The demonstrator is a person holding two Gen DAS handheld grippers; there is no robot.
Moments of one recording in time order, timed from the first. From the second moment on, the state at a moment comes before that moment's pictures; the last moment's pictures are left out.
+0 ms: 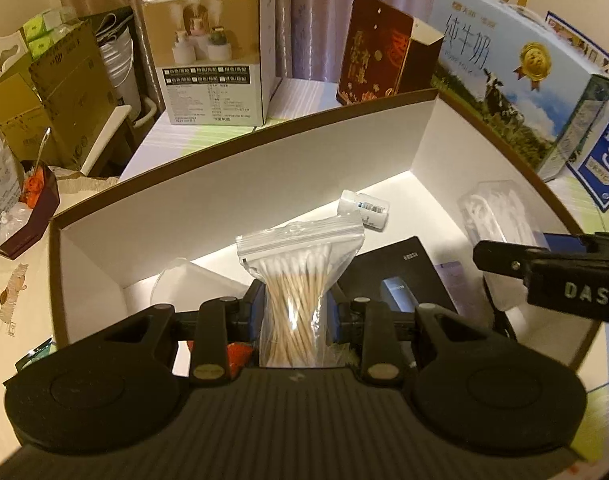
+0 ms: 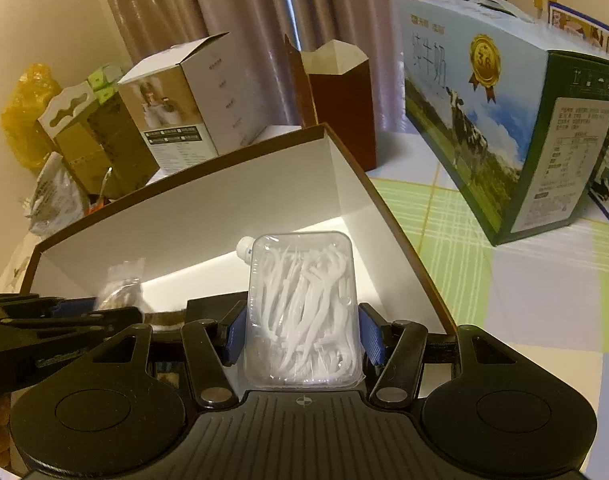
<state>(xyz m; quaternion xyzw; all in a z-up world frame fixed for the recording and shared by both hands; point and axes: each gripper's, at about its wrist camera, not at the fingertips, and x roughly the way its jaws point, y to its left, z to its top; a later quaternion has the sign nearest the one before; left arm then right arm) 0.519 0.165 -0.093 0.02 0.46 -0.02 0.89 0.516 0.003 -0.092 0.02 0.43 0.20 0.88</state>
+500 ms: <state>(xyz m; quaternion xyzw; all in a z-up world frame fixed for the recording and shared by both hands) 0.524 0.170 -0.099 0.01 0.46 -0.03 0.89 0.523 0.018 -0.100 0.00 0.42 0.20 0.89</state>
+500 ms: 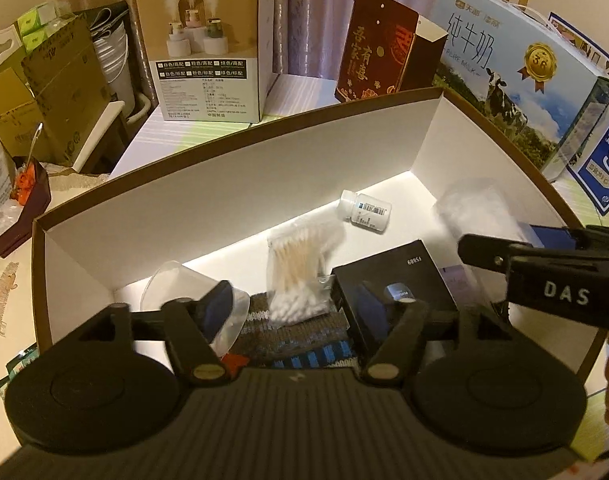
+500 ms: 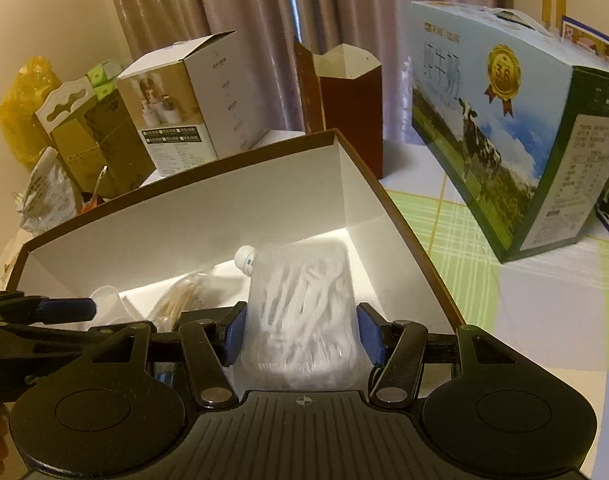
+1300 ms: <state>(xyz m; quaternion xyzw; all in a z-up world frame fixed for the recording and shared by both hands) 0.478 0.180 -0.062 0.00 0.44 -0.01 0.90 0.478 -0.001 -0.078 0.00 0.41 0.24 0.88</state>
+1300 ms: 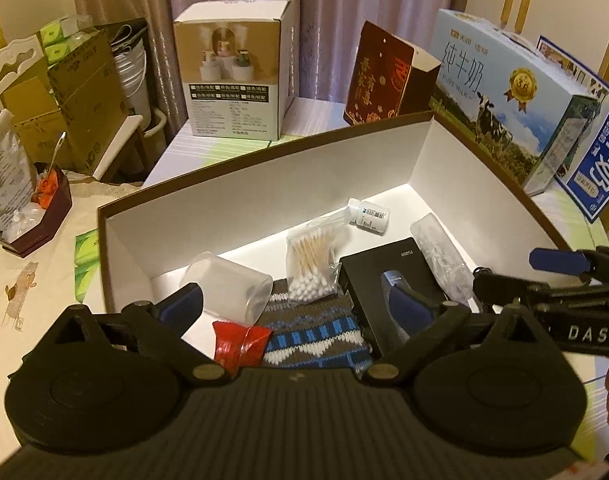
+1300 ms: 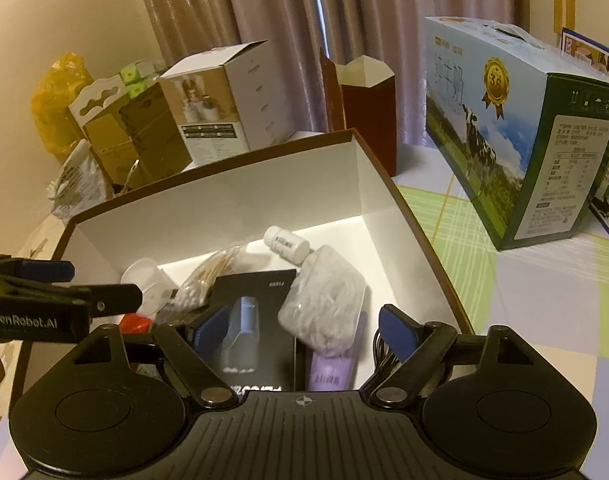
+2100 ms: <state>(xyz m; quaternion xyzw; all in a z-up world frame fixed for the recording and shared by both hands) 0.405 0.196 -0.024 0.00 0.40 0.00 0.92 0.414 -0.005 -0.041 0.04 0.39 0.22 0.89</state>
